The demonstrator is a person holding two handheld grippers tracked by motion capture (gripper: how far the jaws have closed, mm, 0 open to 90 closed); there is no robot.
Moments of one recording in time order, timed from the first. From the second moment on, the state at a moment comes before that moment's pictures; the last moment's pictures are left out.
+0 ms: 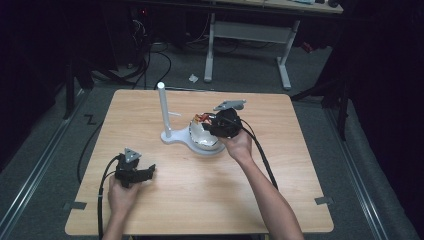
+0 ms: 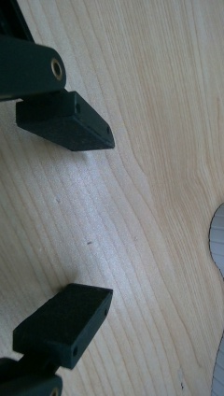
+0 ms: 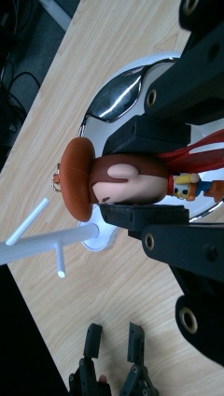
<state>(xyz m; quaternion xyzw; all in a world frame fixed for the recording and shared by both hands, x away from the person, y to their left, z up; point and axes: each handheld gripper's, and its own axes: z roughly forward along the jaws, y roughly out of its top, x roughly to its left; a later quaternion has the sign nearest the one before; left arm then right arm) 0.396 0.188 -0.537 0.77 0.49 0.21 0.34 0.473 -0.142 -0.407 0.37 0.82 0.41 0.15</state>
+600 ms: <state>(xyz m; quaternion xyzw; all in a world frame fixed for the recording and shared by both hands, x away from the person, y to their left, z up) 0.396 0.188 -0.537 0.77 0.49 0.21 0.34 0.493 -0.131 -0.429 0.38 0.84 0.37 0.15</state>
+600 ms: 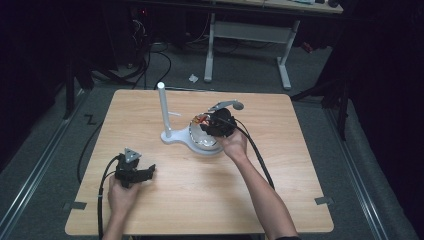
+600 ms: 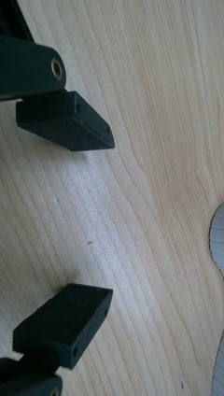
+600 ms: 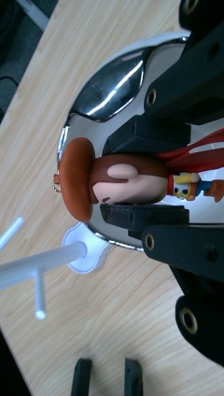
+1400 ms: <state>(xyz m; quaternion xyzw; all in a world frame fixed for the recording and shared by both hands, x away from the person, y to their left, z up) 0.396 0.188 -0.537 0.77 0.49 0.21 0.34 0.504 -0.128 -0.448 0.40 0.84 0.33 0.15</state>
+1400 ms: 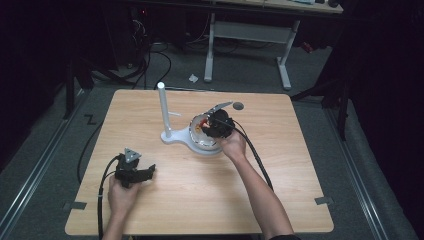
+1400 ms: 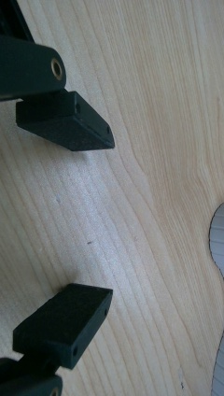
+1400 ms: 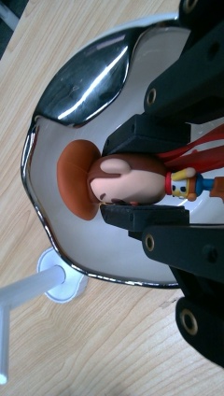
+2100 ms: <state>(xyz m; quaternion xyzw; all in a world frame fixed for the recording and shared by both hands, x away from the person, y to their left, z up) 0.396 0.188 -0.537 0.77 0.49 0.21 0.35 0.501 -0.136 -0.444 0.41 0.84 0.33 0.15</state>
